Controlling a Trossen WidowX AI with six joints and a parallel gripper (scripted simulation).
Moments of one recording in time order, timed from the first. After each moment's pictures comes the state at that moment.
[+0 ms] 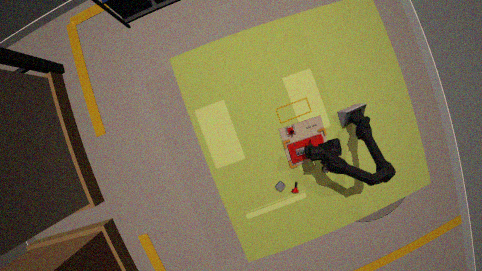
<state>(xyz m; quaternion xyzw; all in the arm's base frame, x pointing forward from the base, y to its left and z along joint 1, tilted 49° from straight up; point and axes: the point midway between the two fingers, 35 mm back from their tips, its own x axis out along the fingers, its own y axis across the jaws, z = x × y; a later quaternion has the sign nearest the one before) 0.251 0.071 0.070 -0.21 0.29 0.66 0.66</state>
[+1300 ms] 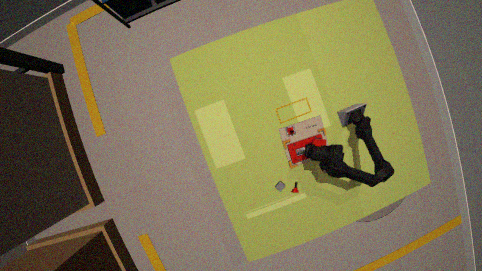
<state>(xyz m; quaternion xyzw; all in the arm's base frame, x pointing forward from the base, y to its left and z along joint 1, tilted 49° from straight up) 0.268 0.028 0.107 -0.13 0.37 0.62 0.68</state>
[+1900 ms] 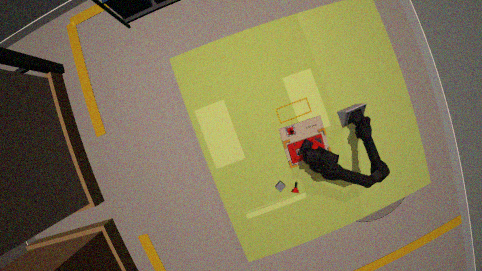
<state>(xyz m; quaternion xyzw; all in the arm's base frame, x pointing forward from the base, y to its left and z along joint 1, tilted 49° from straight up) 0.295 0.026 0.108 0.02 0.50 0.52 0.69</state>
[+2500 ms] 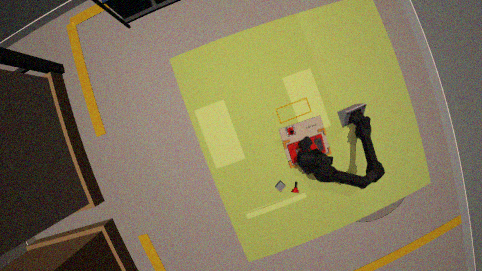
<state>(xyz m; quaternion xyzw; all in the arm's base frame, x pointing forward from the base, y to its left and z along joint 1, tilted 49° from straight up) 0.323 0.027 0.107 0.17 0.60 0.40 0.67</state>
